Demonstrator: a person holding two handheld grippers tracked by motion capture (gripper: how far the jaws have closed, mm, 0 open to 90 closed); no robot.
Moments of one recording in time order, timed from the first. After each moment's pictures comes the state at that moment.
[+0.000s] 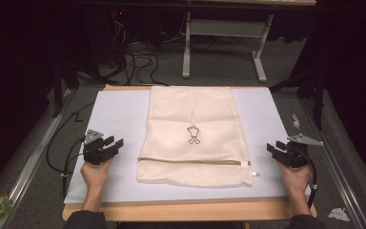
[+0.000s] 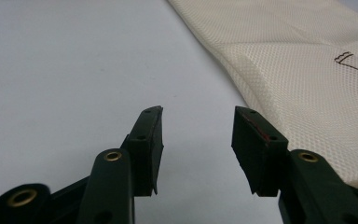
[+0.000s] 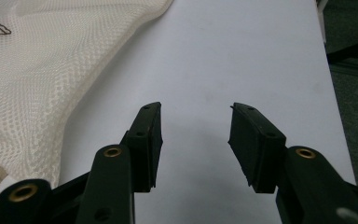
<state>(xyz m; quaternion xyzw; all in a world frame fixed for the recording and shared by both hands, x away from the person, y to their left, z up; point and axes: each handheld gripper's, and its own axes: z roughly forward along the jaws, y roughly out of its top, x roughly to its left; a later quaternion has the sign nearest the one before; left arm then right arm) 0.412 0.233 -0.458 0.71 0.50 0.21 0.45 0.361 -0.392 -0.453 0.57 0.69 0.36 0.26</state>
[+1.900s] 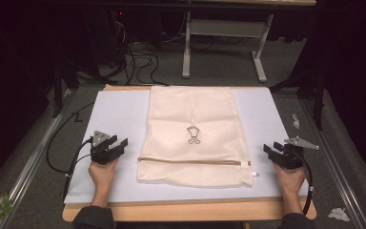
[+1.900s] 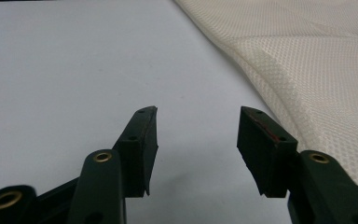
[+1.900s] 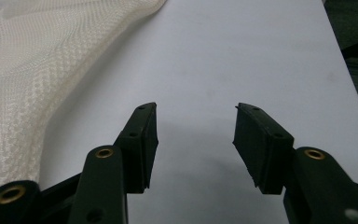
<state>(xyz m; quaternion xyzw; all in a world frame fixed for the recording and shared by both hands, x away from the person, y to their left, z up) 0.423 0.222 -0.483 0.71 0.49 0.24 0.45 0.365 -0.390 -0.475 0.58 0.67 0.37 0.27</state>
